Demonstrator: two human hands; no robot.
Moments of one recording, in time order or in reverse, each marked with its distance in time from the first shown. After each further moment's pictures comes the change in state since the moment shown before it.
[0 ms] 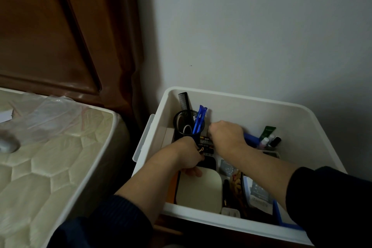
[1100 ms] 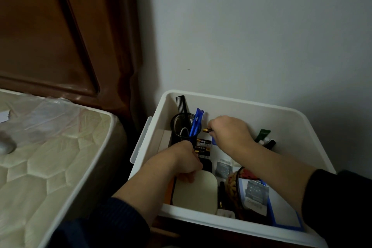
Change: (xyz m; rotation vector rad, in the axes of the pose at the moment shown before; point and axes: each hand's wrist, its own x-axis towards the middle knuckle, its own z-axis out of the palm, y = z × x) left_hand 0.006 -0.009 0.002 0.050 -0.027 0.003; right_hand -0.006 0.022 -0.025 0.038 0.037 -0.069
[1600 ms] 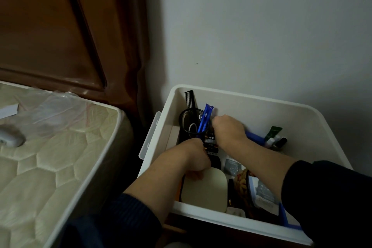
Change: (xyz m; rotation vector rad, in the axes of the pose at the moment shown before) left_hand 0.010 -0.005 0.002 0.032 -0.023 0.005; right_hand 0.025 -0.028 0.023 0.017 -0.072 0.153
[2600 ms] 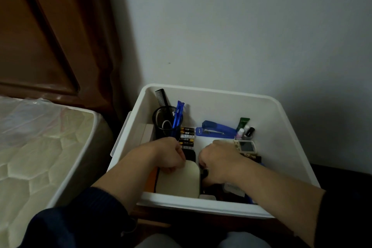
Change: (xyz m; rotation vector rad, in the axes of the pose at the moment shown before) left_hand -0.002 0.002 0.002 0.194 -0.035 0.091; right_hand -0.109 0.038 -0.016 -0.041 -0.371 -0.320
